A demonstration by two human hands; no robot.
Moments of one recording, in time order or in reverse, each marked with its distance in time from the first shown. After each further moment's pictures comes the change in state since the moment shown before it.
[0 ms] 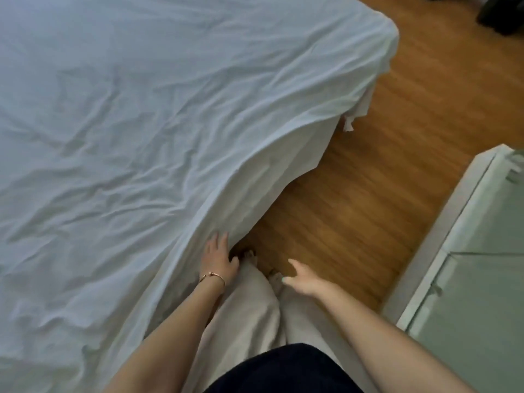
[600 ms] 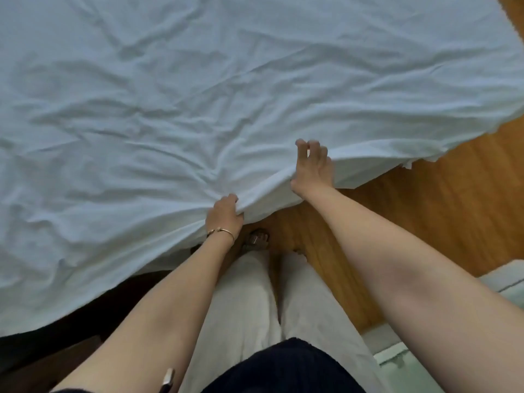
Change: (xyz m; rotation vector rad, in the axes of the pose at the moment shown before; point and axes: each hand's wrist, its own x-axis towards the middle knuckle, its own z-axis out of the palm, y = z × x) left_hand 0.073 0.014 -0.020 -0.232 0.224 -0.284; right_hand 0.099 -0.199 -0.150 -0.850 0.593 -0.488
